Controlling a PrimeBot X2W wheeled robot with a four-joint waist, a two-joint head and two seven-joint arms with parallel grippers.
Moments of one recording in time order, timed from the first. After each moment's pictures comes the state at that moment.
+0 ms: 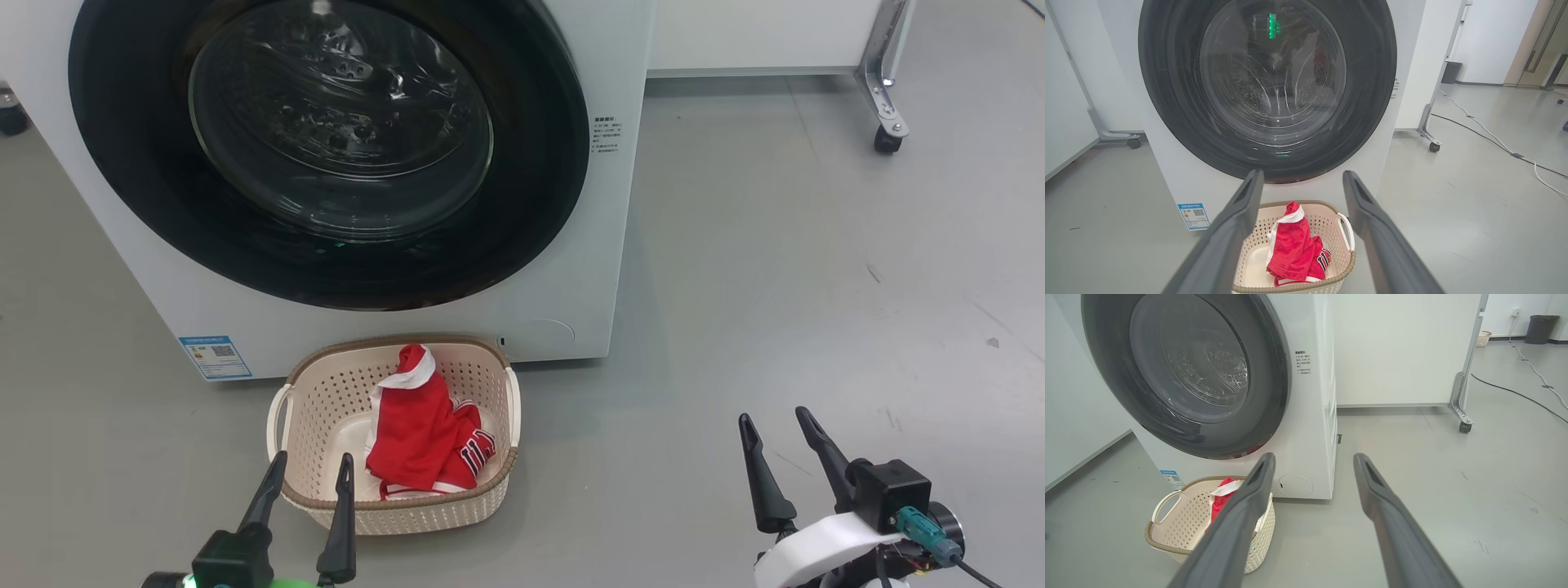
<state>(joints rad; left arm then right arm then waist) 0.09 0.09 -0.27 0.12 -0.32 0.10 -0.24 0.03 -0.06 0.21 0.26 0.30 0.03 -0.25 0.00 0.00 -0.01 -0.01</state>
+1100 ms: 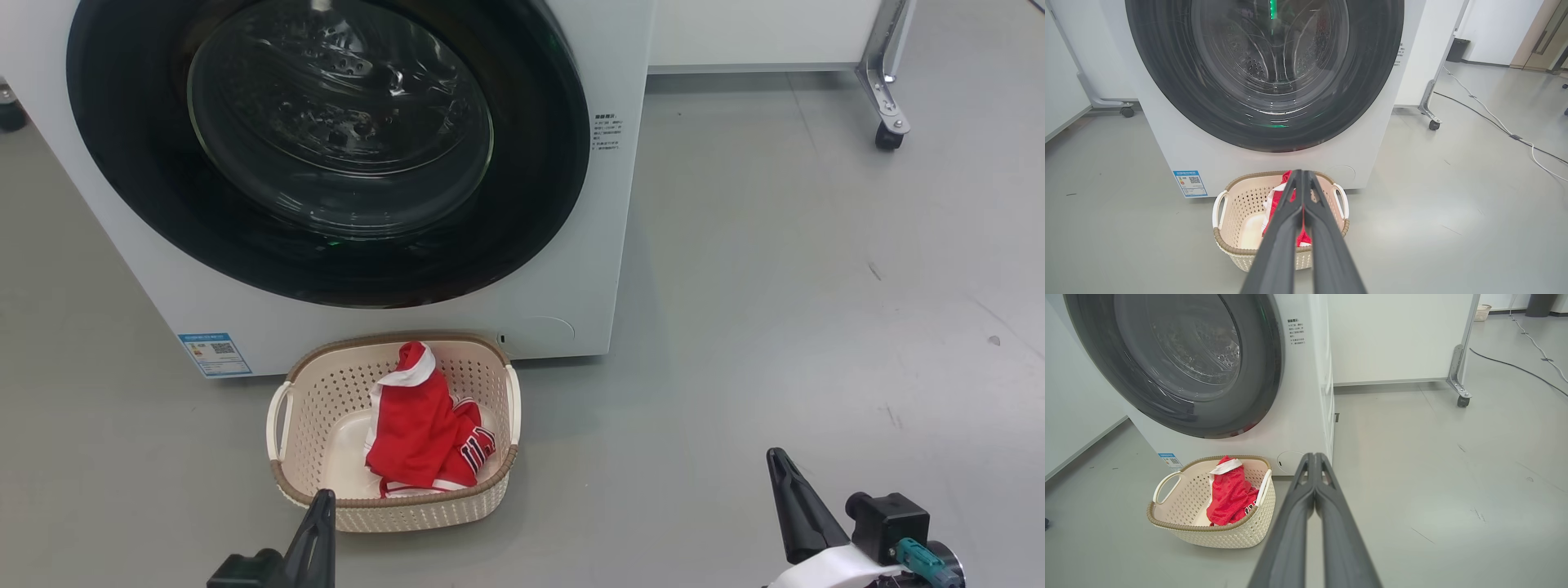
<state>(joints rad) 0.14 0.07 -0.28 0.14 -0.33 0.11 -0.20 0.09 -0.06 0.21 0.28 0.31 0.03 -0.25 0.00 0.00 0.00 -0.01</state>
